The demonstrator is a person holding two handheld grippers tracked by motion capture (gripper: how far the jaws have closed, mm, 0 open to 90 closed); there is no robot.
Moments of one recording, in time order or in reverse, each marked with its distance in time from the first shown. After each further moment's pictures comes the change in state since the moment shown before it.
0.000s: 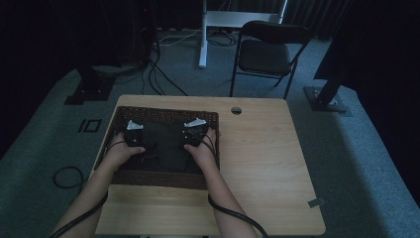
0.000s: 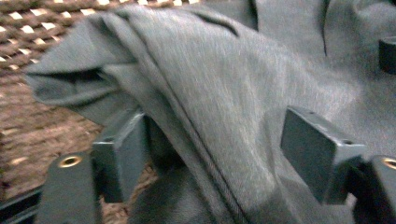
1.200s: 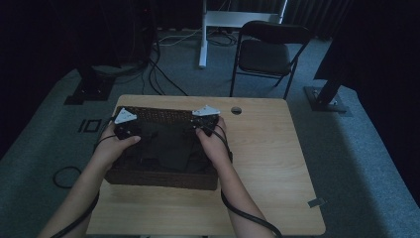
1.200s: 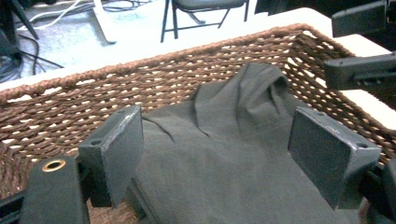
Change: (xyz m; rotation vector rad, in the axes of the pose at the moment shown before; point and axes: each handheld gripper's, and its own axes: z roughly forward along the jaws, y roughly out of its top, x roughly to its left) left arm -0.036 0.038 -0.077 -0.194 -0.044 0.092; right arm -0.018 0.032 -0.069 -0.155 0.047 -0.004
